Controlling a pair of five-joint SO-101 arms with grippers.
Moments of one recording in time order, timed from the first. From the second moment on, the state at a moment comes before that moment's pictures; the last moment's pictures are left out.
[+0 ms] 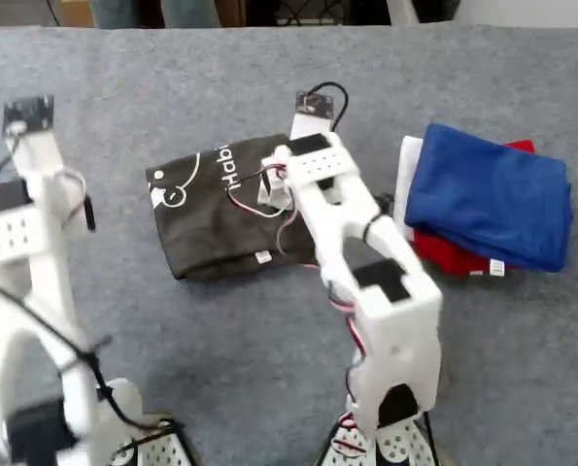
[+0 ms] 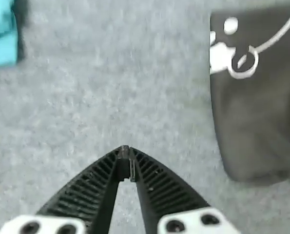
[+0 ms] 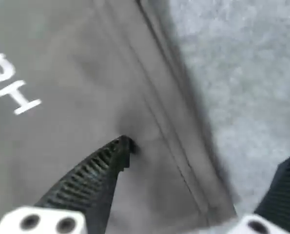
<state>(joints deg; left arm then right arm) -21.8 -25.9 25.8 77.6 -5.7 -19.2 30.6 -5.8 65.5 -30.1</state>
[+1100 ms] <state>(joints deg) -34.6 -48.9 45.2 78.9 -10.1 -17.2 57.4 -57.6 100.6 -20.8</state>
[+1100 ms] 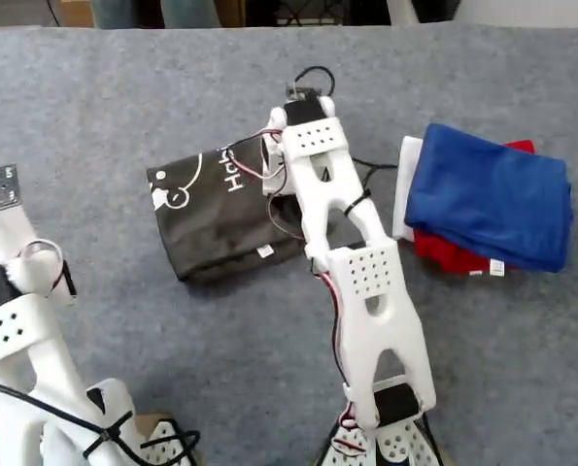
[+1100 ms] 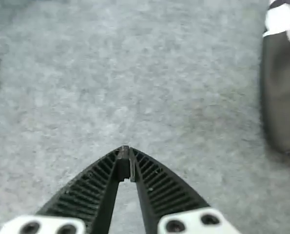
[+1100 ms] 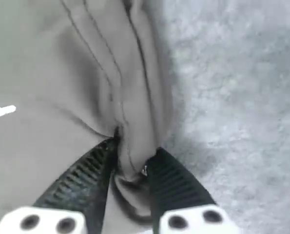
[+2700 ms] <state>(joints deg) -38.3 -48.9 45.2 78.9 -17.1 29.9 16.2 -41.4 101.0 7.9</state>
